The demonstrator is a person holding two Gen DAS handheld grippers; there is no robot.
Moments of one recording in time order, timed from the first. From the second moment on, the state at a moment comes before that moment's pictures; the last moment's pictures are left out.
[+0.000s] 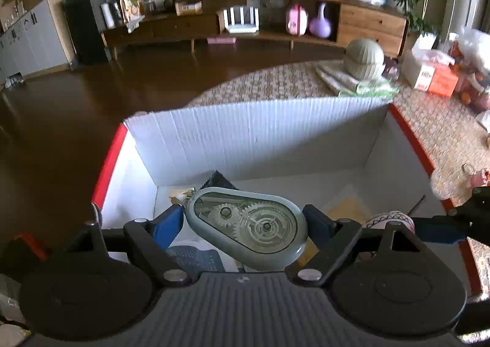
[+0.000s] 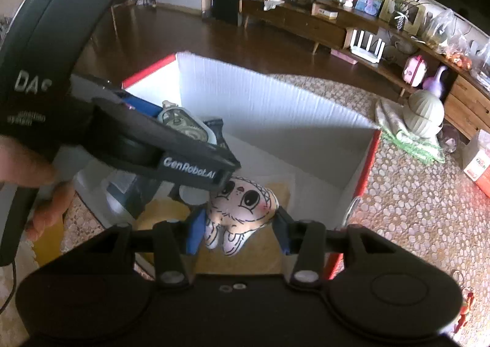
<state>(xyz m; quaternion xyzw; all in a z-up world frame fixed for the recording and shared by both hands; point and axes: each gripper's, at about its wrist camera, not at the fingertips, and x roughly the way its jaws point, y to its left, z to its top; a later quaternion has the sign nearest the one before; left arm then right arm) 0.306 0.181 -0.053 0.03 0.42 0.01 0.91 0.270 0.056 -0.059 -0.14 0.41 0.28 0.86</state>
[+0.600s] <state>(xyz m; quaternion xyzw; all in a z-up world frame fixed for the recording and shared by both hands) 0.319 0.186 -0.065 0.02 0.47 0.01 0.88 0.271 0.050 -0.056 -0.11 0.41 0.29 0.86</state>
